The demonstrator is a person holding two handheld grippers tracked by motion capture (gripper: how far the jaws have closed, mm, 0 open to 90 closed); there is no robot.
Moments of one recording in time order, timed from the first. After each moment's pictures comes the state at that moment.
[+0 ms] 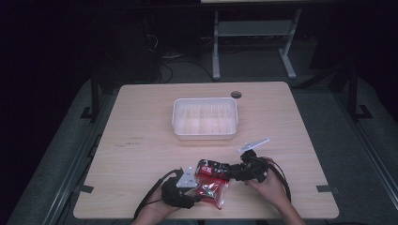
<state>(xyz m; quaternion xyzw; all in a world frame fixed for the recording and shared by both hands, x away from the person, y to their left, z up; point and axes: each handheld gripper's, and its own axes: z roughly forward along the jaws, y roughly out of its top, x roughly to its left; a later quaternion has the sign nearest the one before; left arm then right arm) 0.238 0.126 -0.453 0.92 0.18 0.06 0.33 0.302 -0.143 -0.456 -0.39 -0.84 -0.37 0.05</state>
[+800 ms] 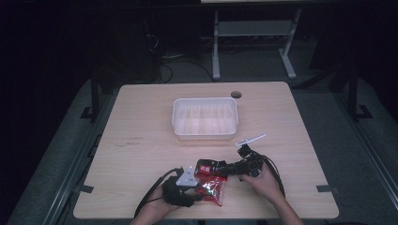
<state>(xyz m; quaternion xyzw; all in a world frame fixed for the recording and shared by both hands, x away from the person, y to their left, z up) 0.243 0.126 -0.457 0.92 0.18 0.04 0.34 0.323 -0.136 -0.466 -0.42 -0.81 -0.39 0.14</state>
